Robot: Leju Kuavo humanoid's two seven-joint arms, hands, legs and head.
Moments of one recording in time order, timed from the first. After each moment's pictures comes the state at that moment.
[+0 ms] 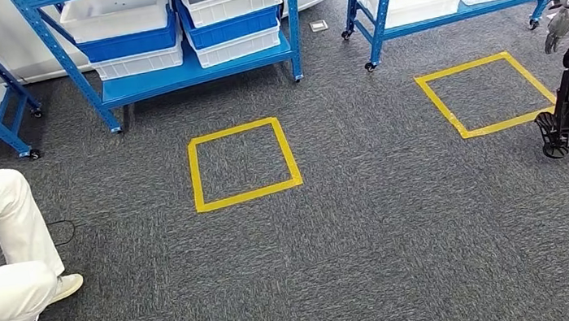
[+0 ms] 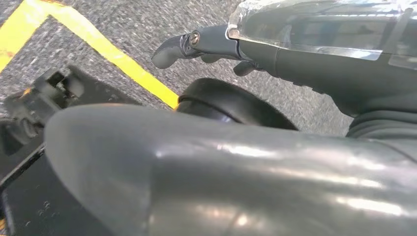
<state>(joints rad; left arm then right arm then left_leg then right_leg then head) -0.04 -0.25 0.70 -0.18 -0.43 0.30 0.14 -0.09 0.09 0.77 -0.20 0.40 -0.08 0.13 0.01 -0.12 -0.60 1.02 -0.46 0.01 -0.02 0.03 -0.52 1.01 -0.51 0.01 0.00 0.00</state>
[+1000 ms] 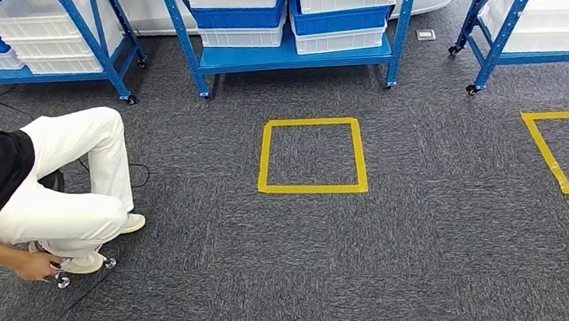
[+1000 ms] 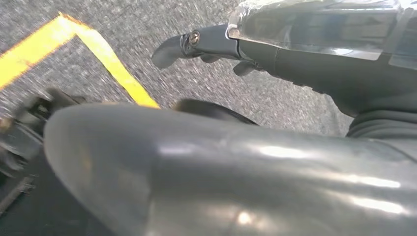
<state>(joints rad) -0.04 -0.23 0.70 -0.18 -0.46 0.19 0.11 -0.07 0.07 0.73 -0.19 0.35 -0.11 0.14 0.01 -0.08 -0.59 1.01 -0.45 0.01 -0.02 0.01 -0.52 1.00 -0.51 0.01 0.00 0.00</state>
